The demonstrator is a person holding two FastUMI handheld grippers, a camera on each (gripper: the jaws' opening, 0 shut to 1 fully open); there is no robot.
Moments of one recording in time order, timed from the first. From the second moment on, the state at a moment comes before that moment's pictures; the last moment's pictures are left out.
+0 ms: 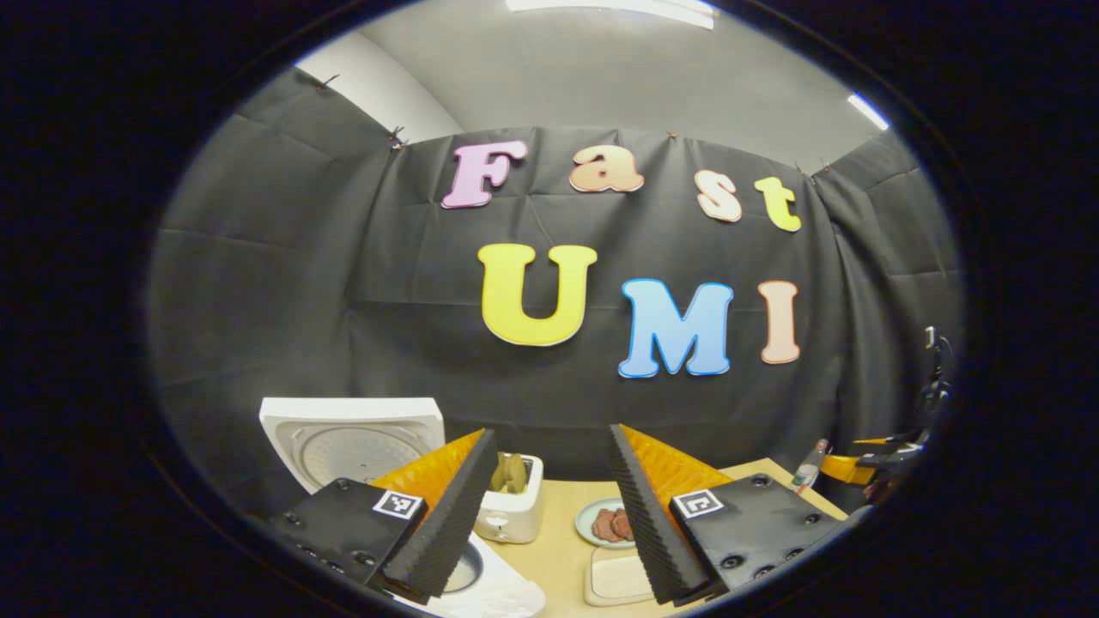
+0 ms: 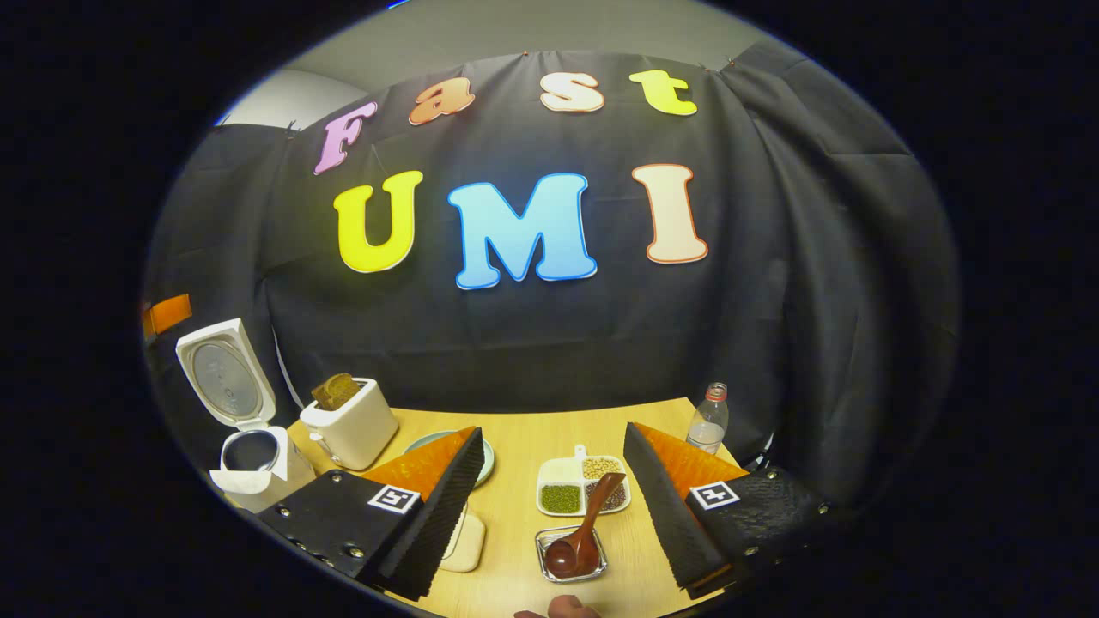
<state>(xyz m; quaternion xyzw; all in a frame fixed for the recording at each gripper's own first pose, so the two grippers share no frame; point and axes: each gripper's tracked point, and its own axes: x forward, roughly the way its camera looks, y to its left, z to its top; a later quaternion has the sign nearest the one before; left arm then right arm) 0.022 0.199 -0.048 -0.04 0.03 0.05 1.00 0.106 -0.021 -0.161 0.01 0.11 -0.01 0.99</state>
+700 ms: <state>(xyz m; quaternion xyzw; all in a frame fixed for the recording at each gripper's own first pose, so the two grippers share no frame) 0.072 0.377 -0.012 -0.03 0.01 0.16 0.99 0.108 0.028 -0.154 0.01 0.11 0.04 0.99</state>
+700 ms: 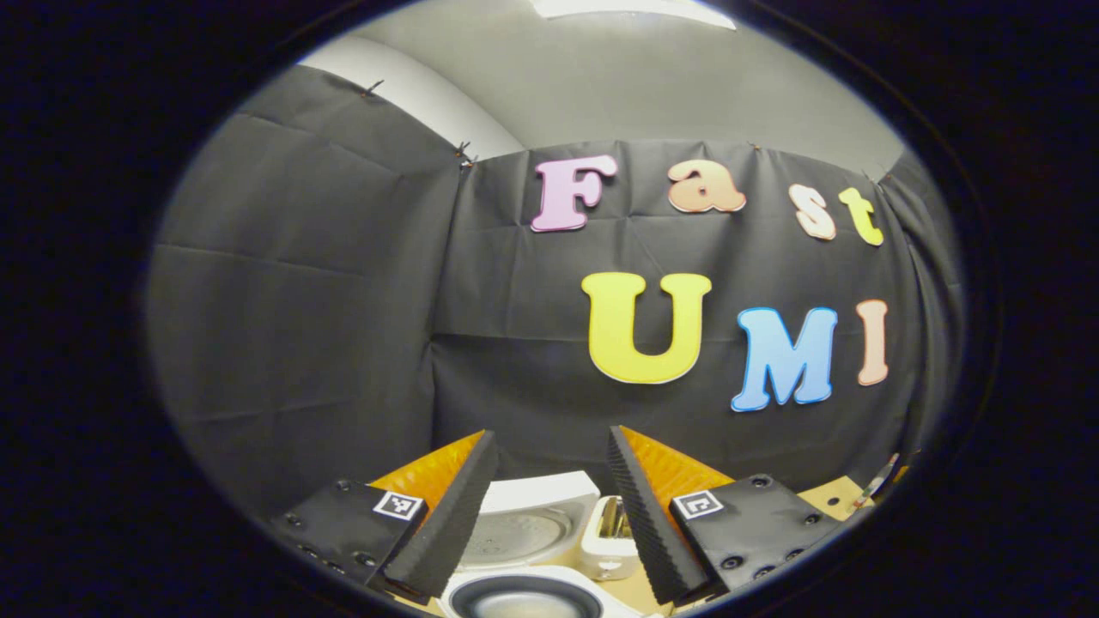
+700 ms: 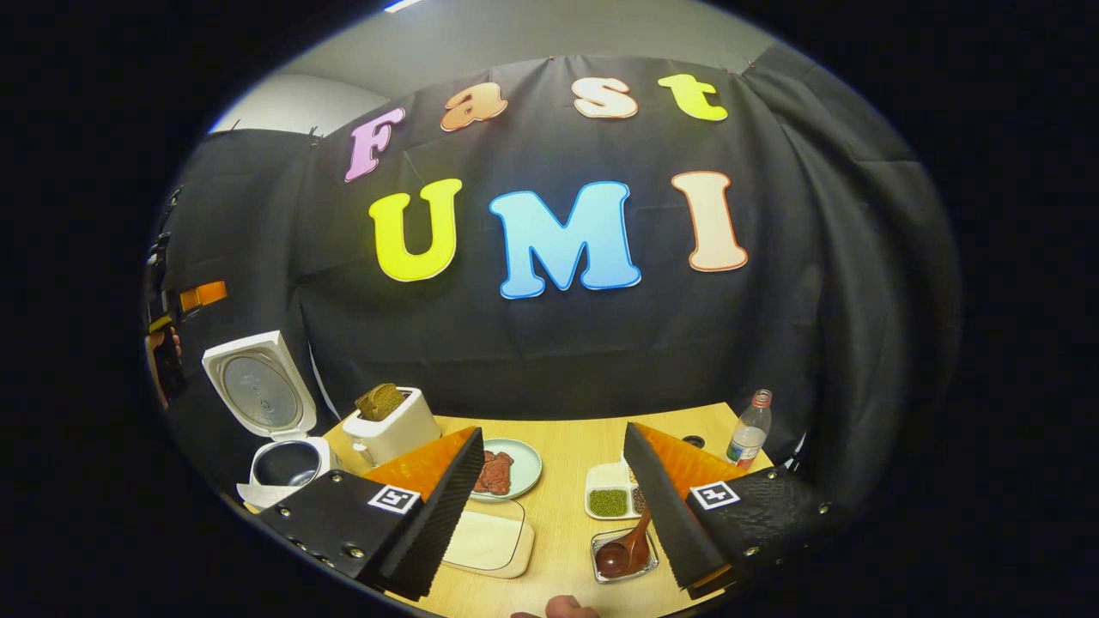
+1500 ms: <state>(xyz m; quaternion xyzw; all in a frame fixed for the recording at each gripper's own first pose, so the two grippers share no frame) 0.151 0.469 -0.115 -0.04 0.12 0.21 0.97 0.117 0.009 -0.156 0.01 0.12 0.00 0.99</state>
